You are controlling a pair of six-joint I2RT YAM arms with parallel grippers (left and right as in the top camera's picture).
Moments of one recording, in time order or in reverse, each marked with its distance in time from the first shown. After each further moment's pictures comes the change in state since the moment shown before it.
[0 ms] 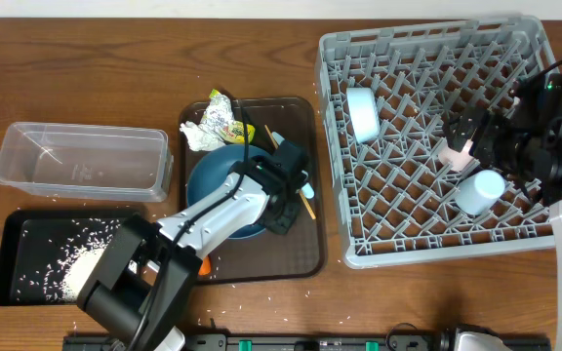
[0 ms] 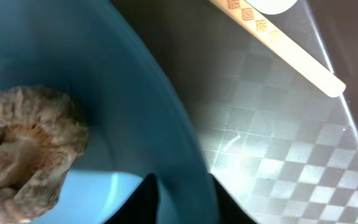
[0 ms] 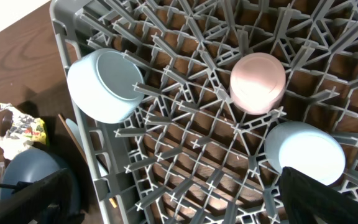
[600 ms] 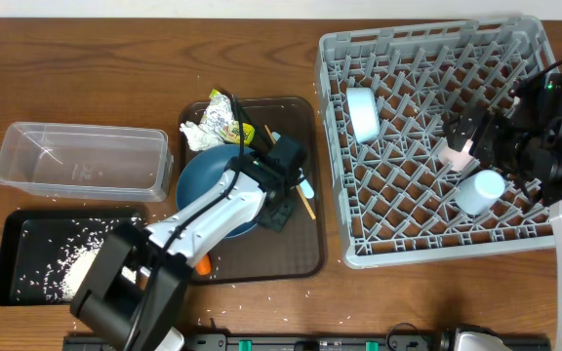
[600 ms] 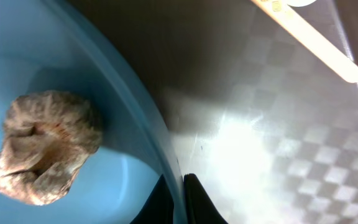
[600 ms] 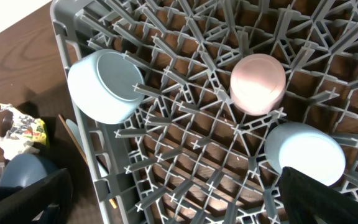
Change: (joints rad) left arm 0.004 -0.042 0.050 -0.118 -0.064 -0.006; right arm 0.000 0.000 0.000 0.003 0.000 0.000
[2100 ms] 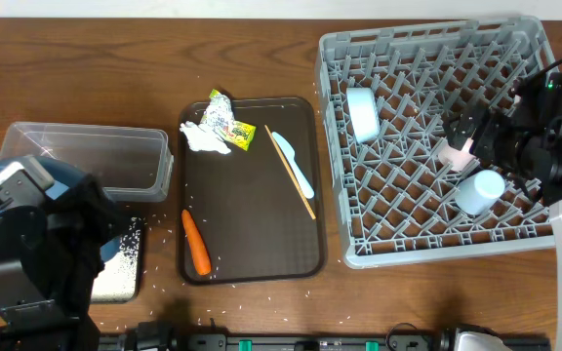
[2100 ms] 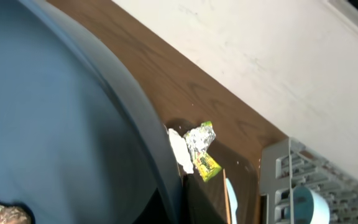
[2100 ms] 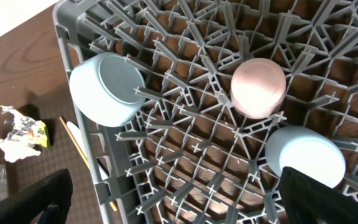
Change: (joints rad) left arm 0.778 -1.001 0.151 -0.165 0.018 -0.449; right arm 0.000 0.000 0.000 0.012 0.000 0.000
